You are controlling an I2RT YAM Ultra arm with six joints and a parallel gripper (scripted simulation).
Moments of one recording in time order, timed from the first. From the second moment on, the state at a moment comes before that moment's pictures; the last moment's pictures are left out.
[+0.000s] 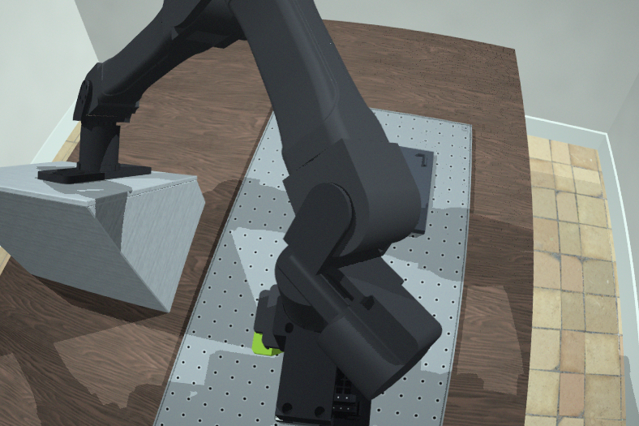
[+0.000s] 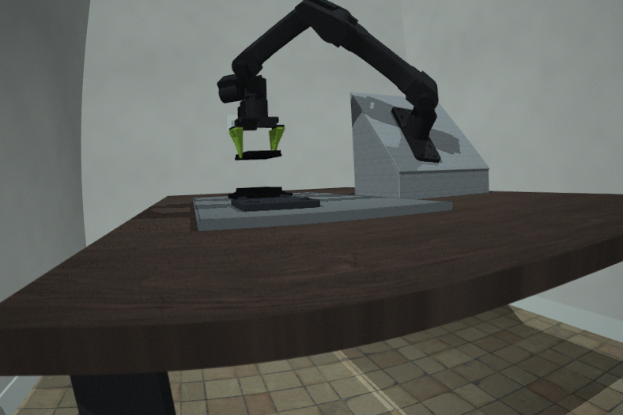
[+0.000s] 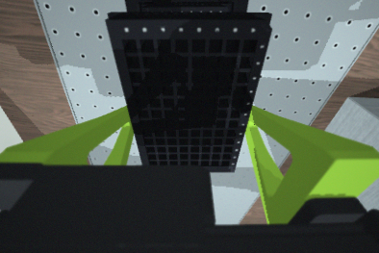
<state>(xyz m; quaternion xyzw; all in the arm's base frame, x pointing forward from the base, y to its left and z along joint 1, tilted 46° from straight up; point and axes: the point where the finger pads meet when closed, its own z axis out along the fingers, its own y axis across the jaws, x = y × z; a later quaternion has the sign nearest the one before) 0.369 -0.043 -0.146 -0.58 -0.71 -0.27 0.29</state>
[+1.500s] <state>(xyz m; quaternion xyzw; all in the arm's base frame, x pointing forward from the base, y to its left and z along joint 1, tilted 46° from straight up) 0.370 -0.044 -0.144 -0.58 -0.71 -0.27 0.29</state>
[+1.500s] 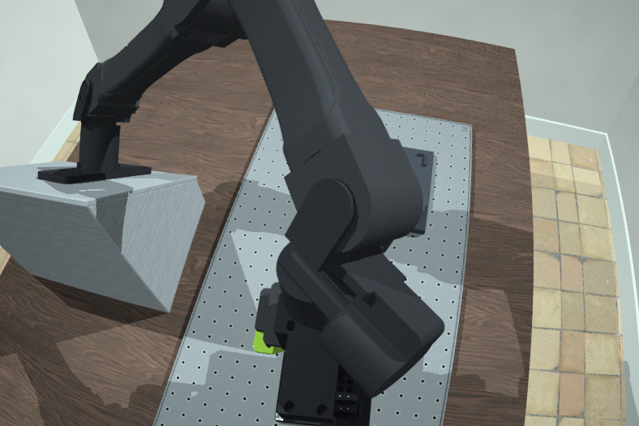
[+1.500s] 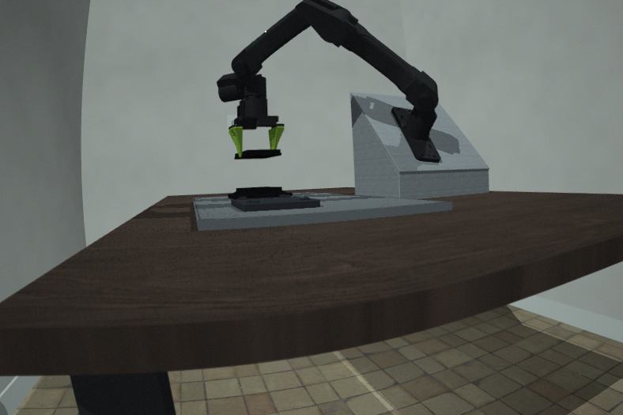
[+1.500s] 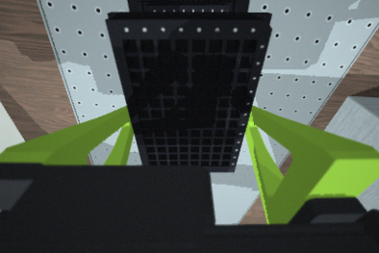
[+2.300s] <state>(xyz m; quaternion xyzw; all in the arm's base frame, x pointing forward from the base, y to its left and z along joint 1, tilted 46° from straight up) 0.370 -0.044 -0.144 -0.58 -0.71 -0.27 0.29</state>
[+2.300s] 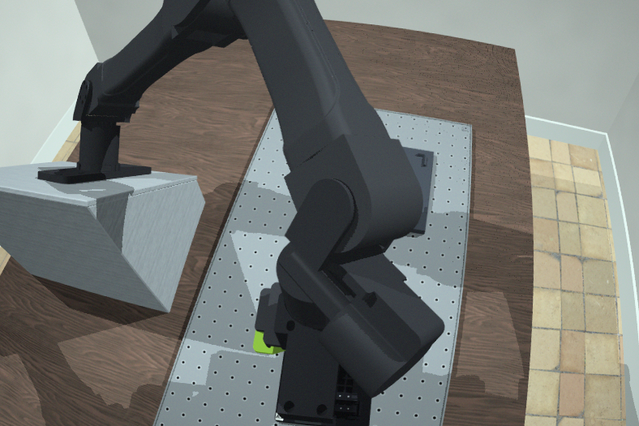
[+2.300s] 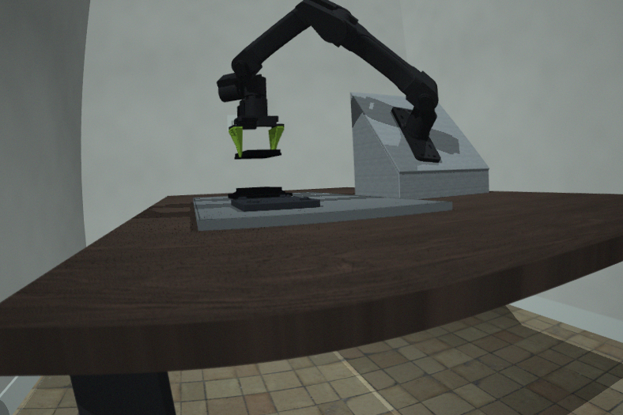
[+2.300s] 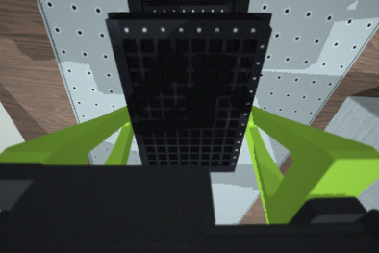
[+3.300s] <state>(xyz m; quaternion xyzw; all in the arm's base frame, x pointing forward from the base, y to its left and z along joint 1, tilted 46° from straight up) 0.367 -0.021 -0.160 -0.58 -0.71 -0.27 0.30</state>
